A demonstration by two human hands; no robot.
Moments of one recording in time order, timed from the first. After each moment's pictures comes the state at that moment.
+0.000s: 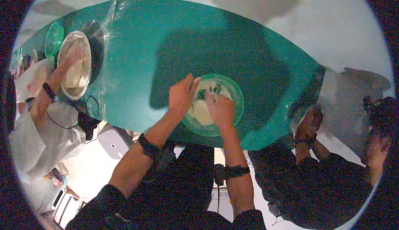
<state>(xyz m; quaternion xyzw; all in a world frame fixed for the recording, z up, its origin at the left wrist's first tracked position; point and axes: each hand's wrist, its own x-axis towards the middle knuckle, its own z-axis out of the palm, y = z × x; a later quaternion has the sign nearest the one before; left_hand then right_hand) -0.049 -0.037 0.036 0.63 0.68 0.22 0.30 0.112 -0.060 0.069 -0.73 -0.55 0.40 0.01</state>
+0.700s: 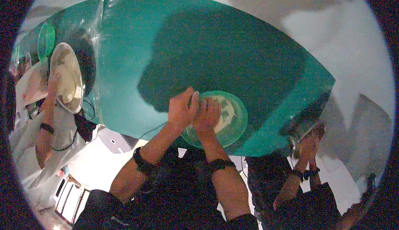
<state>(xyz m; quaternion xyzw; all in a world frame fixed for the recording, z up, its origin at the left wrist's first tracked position) -0.045 -0.031 0.040 0.57 0.68 0.24 0.39 0.074 -0.091 -0.020 -0.65 -0.74 0.06 0.14</state>
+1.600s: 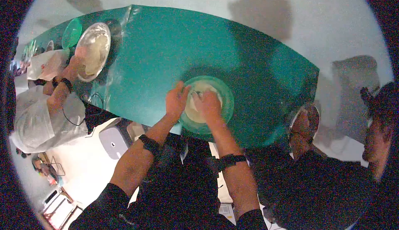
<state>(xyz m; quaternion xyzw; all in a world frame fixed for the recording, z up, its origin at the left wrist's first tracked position) -0.051 -0.117 0.034 0.56 0.72 0.28 0.31 0.101 -0.109 0.038 -0.68 -0.65 0.31 0.12</state>
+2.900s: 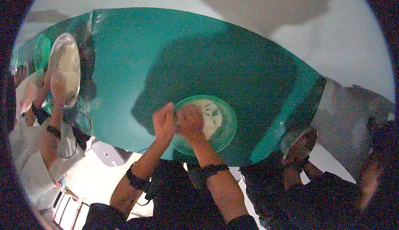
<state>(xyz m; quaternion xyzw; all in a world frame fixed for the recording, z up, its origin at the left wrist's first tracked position) -0.035 -0.047 0.030 0.37 0.72 0.35 0.46 0.086 -0.067 -0.031 -0.53 -0.80 0.15 0.23</state>
